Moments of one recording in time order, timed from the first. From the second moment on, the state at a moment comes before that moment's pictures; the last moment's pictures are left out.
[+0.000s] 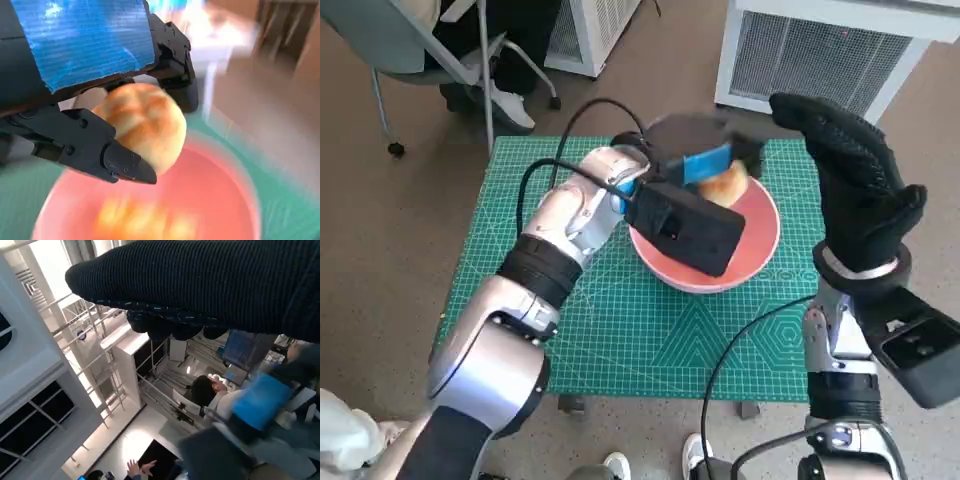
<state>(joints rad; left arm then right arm) -1.32 0.13 -0.49 1.09 0.62 -0.22 -0.54 -0.66 -0.15 -0.13 0.38 0.34 -0.82 0.47</state>
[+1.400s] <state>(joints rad) -0.77 0.14 0.07 0.51 -0.19 -0.64 -0.30 -0.78 -0.17 -0.19 0.43 0.26 -0.81 0.34</state>
